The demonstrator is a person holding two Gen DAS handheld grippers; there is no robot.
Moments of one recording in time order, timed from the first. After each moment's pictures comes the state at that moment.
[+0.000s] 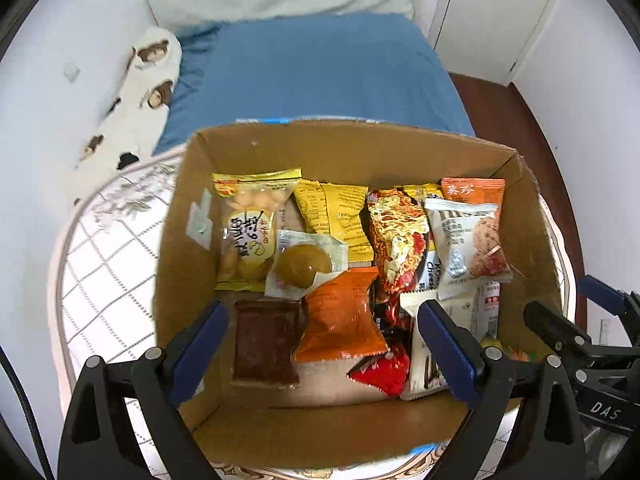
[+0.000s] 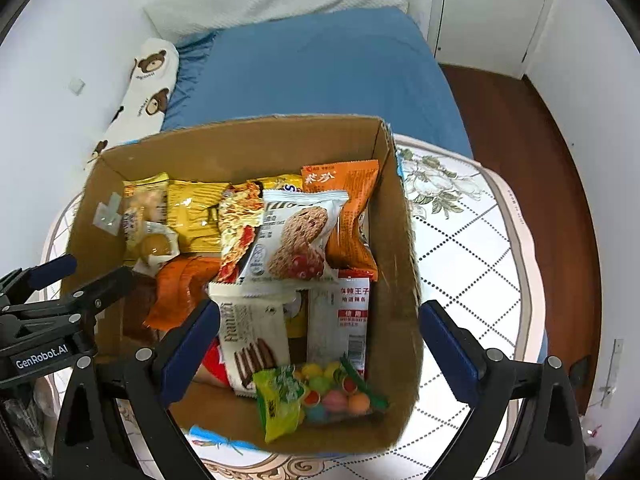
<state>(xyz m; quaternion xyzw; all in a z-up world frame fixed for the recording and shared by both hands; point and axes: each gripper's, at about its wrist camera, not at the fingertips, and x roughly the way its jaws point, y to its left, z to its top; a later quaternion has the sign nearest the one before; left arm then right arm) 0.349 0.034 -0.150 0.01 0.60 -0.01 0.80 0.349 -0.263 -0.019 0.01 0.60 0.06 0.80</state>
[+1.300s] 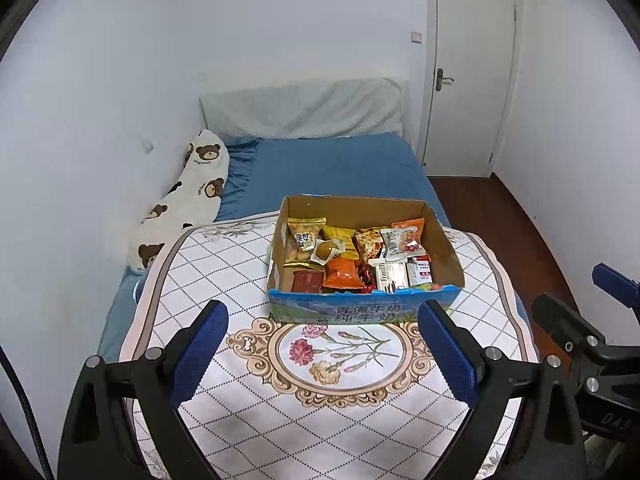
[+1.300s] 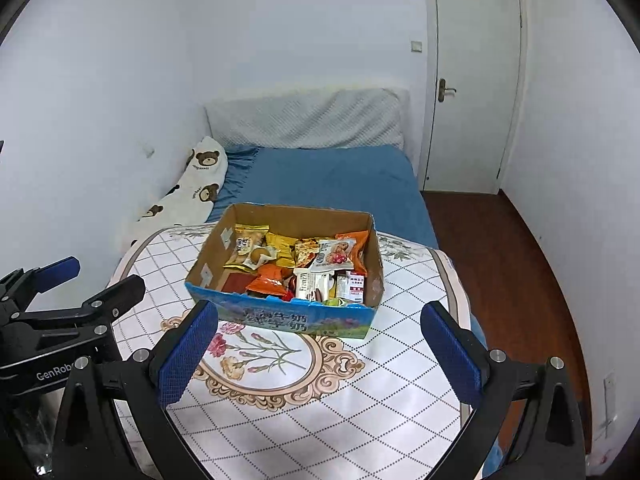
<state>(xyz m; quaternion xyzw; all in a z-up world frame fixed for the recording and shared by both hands) 0.062 0.033 0.037 0.02 0.40 0.02 0.92 0.051 -0.260 0.196 -0.02 0.38 0.09 0.92</state>
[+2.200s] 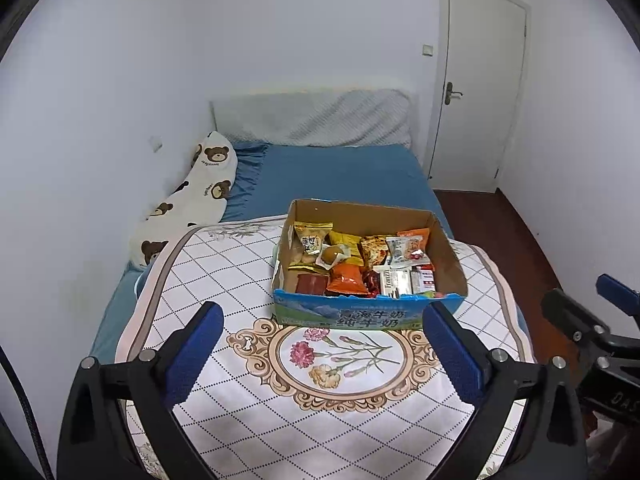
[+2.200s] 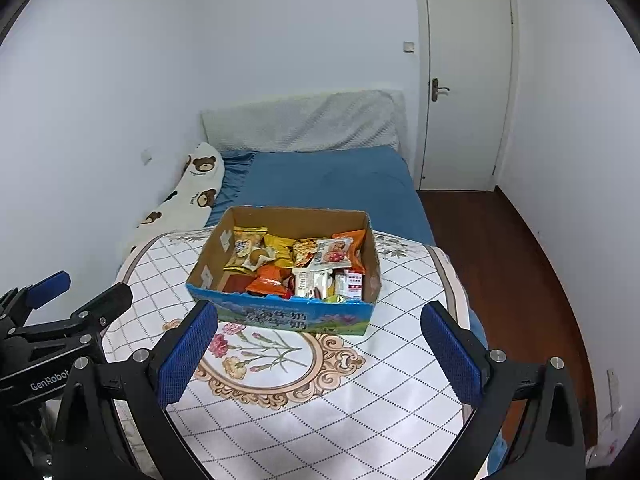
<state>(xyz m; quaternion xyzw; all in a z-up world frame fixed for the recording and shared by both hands) 0.066 0.038 0.021 0.00 0.38 0.03 0.92 0.058 -0.268 0.185 0.00 0.38 0.07 0.92</state>
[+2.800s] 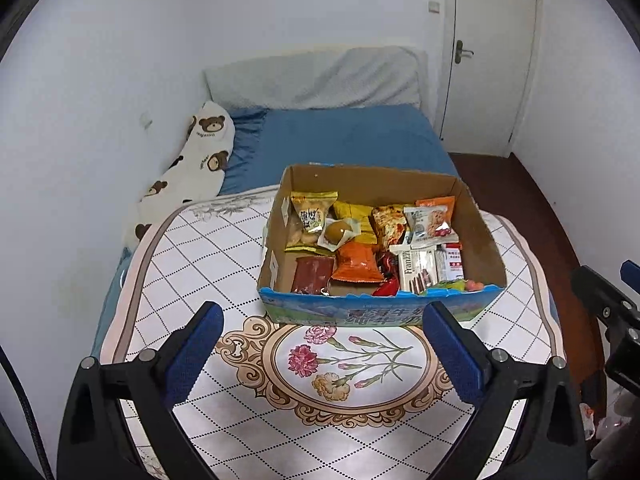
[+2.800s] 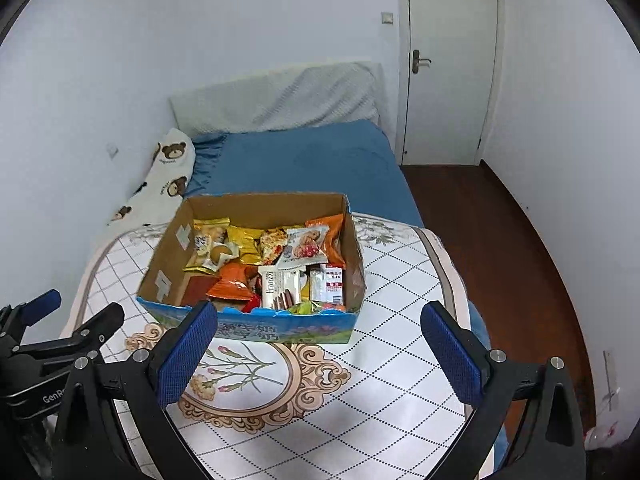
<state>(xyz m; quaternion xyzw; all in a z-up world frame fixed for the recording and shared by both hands) 0.141 0.034 -0.038 0.01 0.45 0.05 0.89 0.137 -0.275 0.124 0.01 0.43 0.03 0.90</state>
